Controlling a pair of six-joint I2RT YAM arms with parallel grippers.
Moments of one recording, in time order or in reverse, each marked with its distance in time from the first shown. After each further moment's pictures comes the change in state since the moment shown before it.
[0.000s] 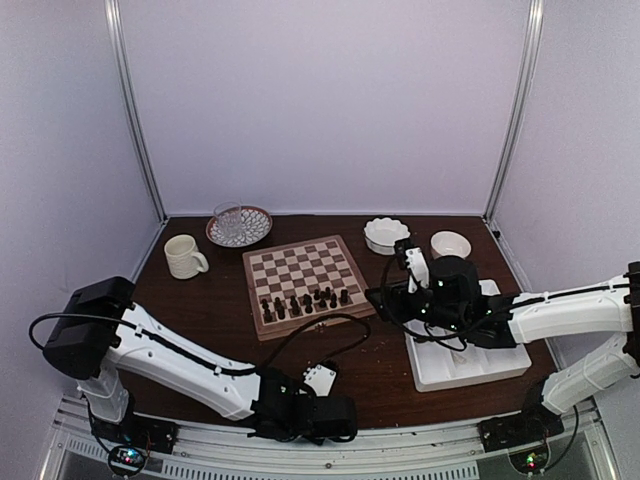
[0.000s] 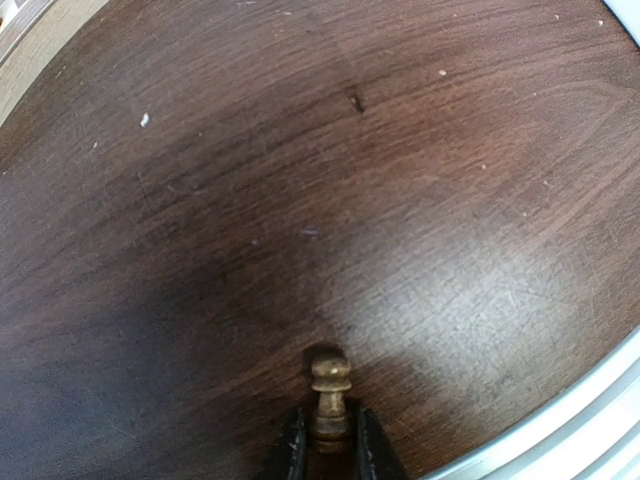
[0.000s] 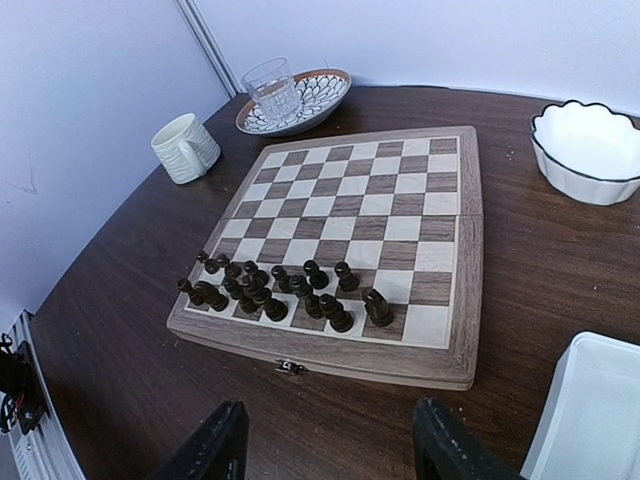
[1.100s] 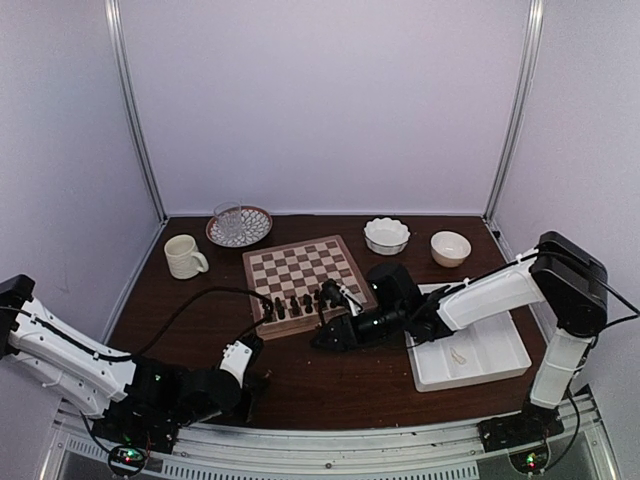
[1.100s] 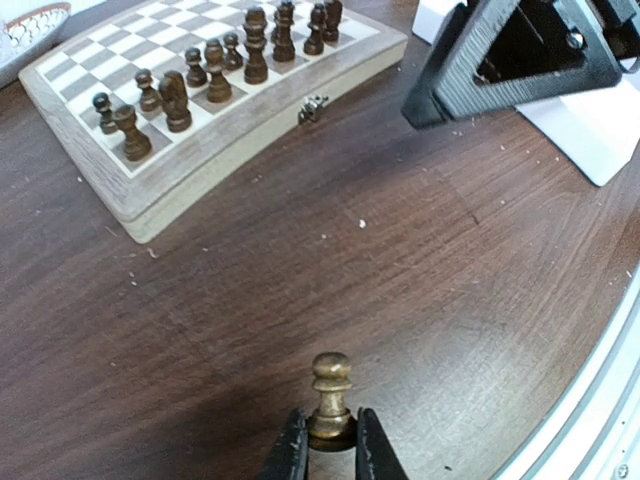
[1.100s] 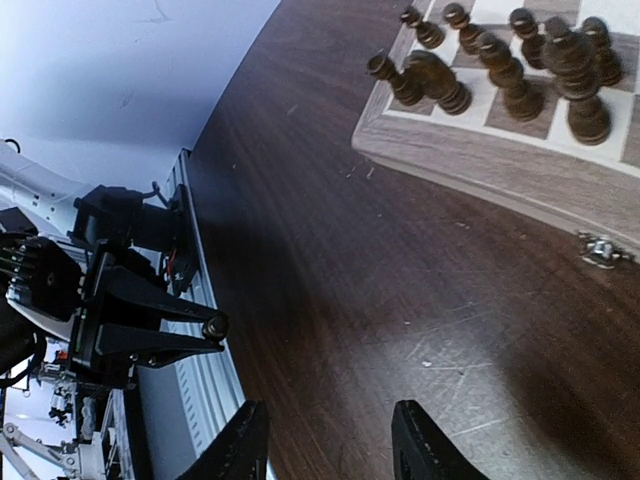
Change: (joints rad) left arm 0.080 -0.658 -0.737 0.601 -0.152 0.342; right arm 0.016 0.469 0.261 0.005 -0.726 0.190
